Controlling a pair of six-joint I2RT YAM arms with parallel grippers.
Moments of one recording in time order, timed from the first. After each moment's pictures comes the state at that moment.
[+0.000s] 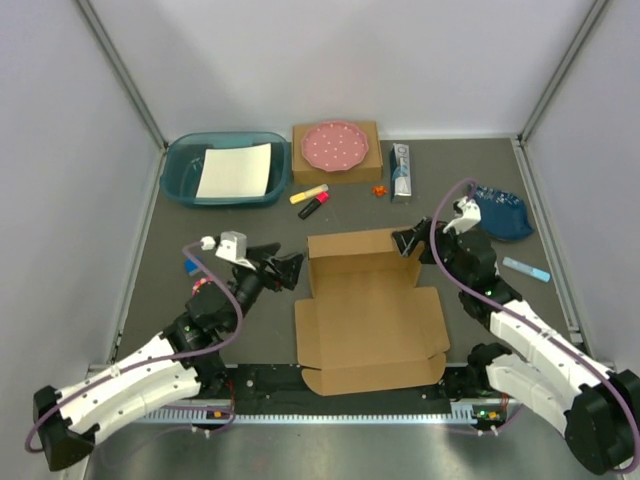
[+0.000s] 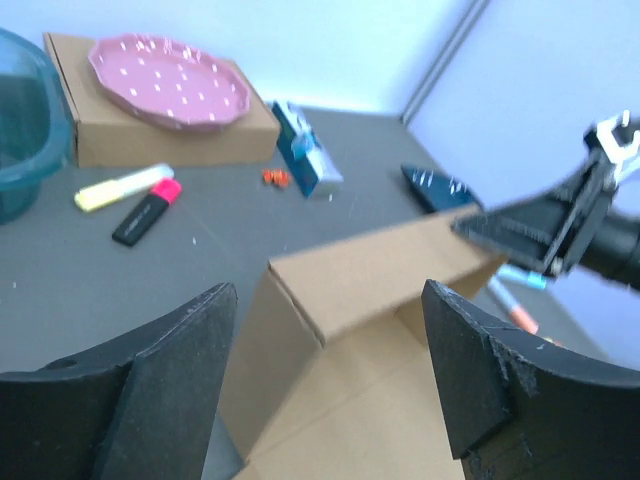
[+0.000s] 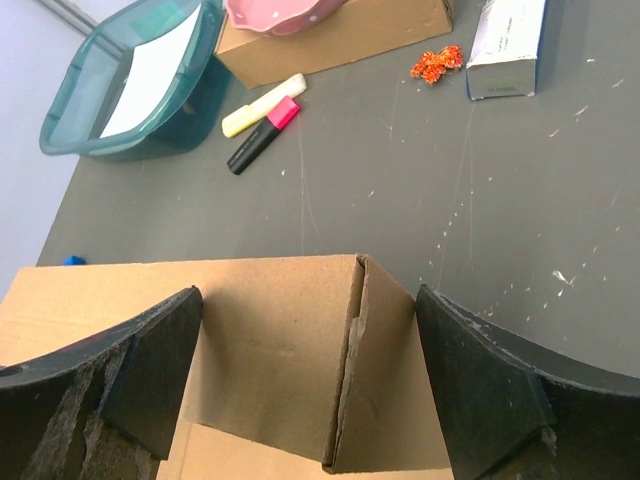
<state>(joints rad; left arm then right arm) -0.96 0.54 0.40 0.21 -0.43 -0.38 0.41 0.88 0.45 0.20 -0.01 0.57</state>
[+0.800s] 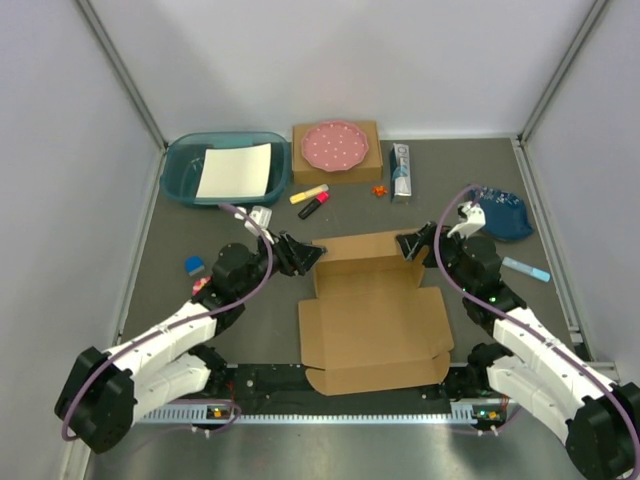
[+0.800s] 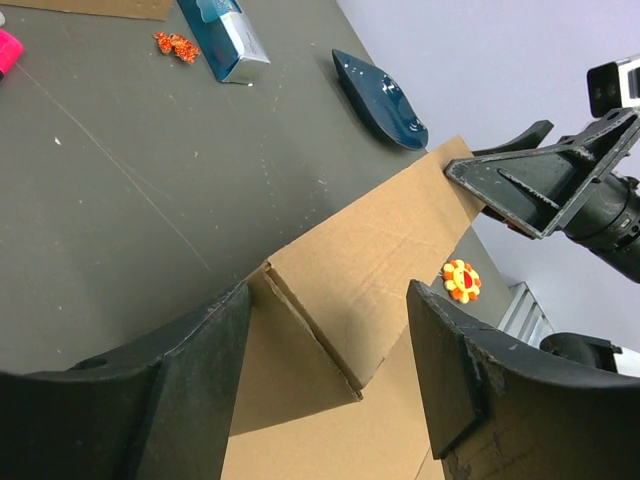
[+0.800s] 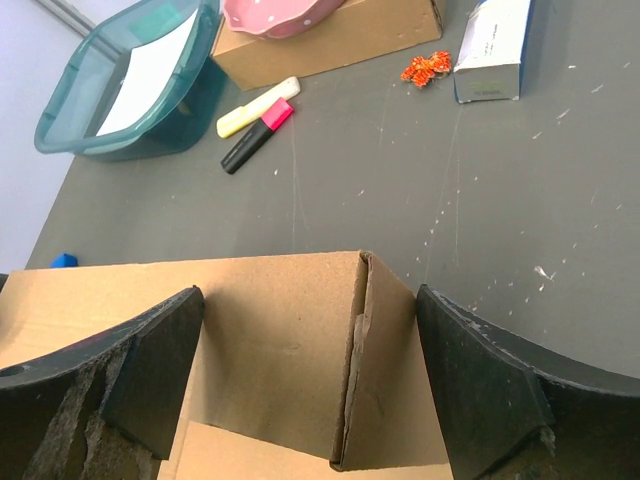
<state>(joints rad) -0.60 0.96 0.41 0.48 0.22 -0.70 0.40 0.81 0.40 0.18 -0.03 0.54</state>
